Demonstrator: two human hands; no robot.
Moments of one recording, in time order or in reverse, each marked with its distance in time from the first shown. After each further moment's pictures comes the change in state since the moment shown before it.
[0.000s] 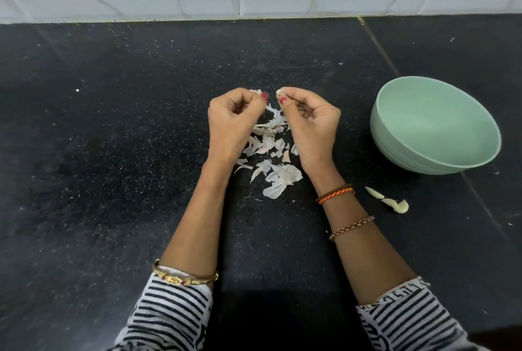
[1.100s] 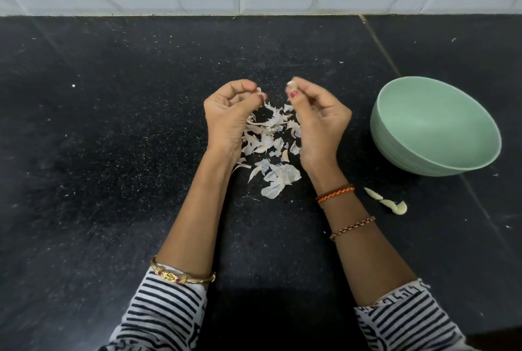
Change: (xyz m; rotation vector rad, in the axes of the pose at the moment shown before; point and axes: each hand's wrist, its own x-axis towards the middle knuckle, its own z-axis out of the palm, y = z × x) left_hand 0.006 0.003 0.003 -0.357 0.066 -0.208; right_hand 0.002 -0.001 -0.003 0.126 0.072 -0.031
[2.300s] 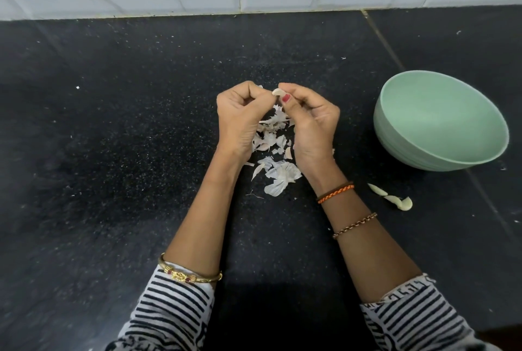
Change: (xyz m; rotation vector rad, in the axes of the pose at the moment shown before) left_hand -0.004 -0.006 0.008 0.071 -0.108 0.135; right_hand -0.009 -0.007 0.008 0.179 -0.115 0.168
